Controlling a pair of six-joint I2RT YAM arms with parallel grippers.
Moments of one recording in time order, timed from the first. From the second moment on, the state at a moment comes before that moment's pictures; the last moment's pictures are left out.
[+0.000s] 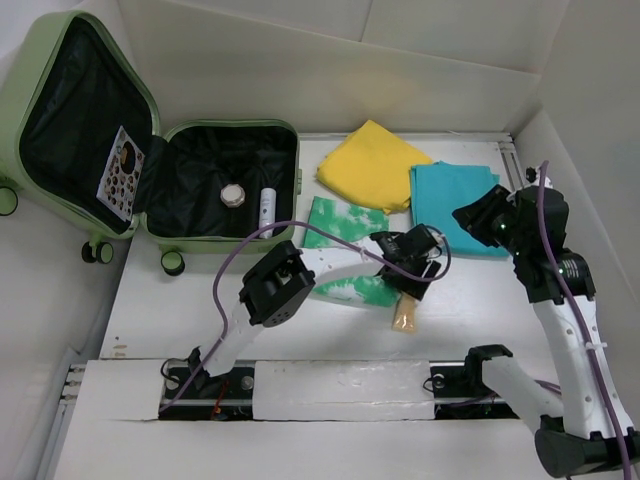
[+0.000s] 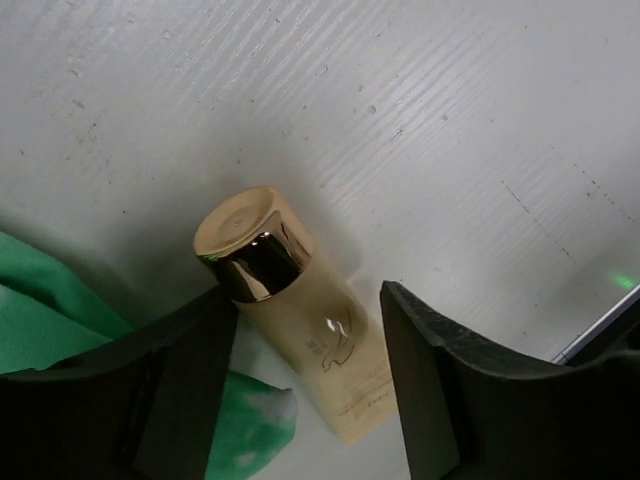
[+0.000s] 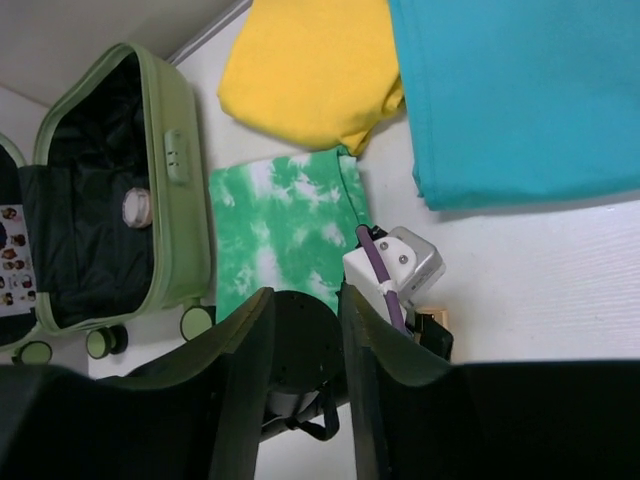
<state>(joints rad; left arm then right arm) -1.11 2.24 1.79 -0.58 0.10 -0.45 0.10 0.84 1.11 -0.71 -0.07 0.67</state>
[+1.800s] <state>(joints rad) -0.68 1.47 1.30 -0.66 0.04 -0.61 0.26 1.03 0.98 -0.68 -0.07 0.64</state>
